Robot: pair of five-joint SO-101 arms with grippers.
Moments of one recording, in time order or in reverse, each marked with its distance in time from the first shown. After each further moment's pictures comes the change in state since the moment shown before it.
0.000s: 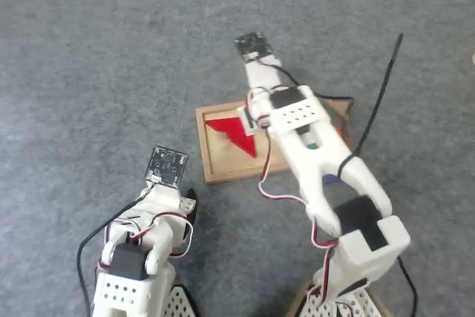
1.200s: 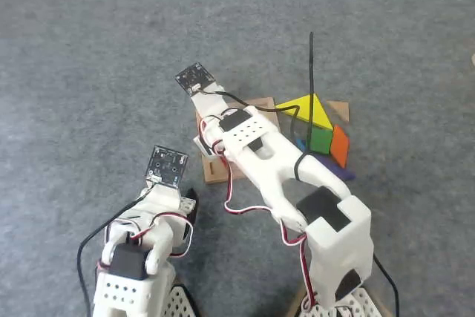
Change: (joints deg) left arm 0.0 0.0 0.0 0.0 0.0; right arm -14.9 11.7 -4.2 -5.7 1.4
